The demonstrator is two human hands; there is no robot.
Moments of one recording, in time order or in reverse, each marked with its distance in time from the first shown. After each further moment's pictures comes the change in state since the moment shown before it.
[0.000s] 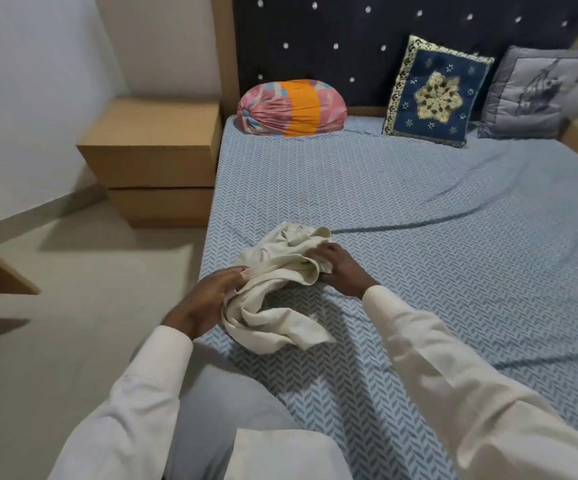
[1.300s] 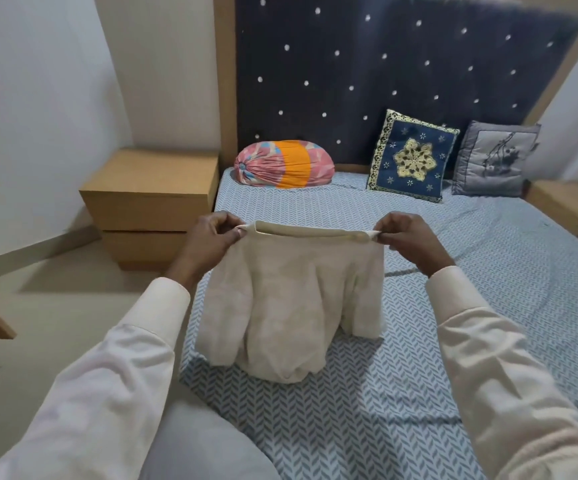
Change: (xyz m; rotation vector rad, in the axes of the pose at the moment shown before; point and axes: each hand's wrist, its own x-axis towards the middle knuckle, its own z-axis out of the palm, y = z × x) left_hand 0.052 0.129 0.004 0.541 0.277 0.534; right_hand -0.018 -0.053 -0.203 0.261 0.396 0.172
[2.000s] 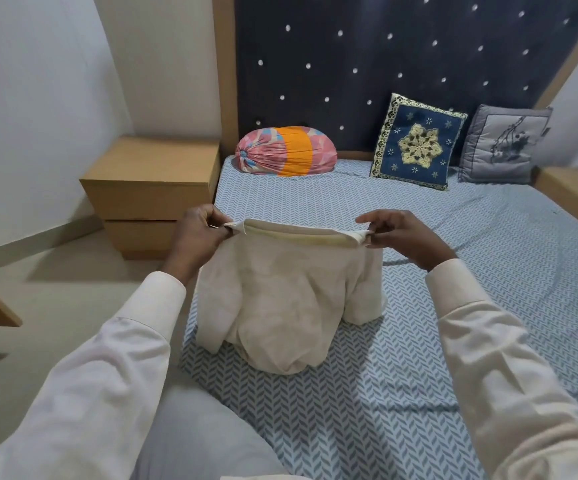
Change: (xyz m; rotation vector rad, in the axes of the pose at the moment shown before) left_hand -0.004 -0.017 -0.002 0.082 0.157 -0.016; right_hand 0.001 0.013 0.008 0.184 -0.276 -0.029
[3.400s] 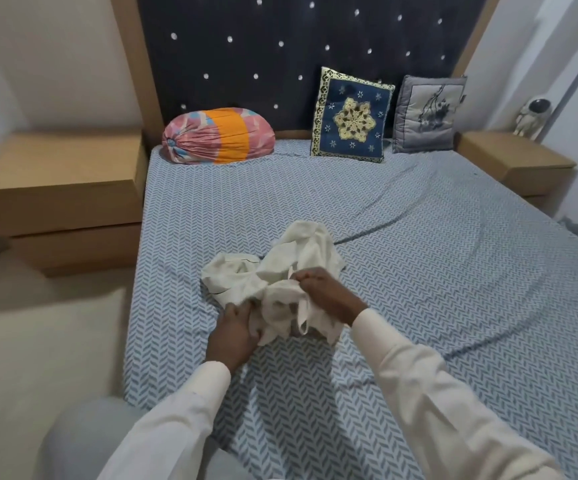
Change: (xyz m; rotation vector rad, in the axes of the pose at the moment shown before) left_hand -0.106 -0.114 0.174 0.657 -0.484 0.045; right_hand -0.058 0.060 0.091 0.006 -0.019 0.199
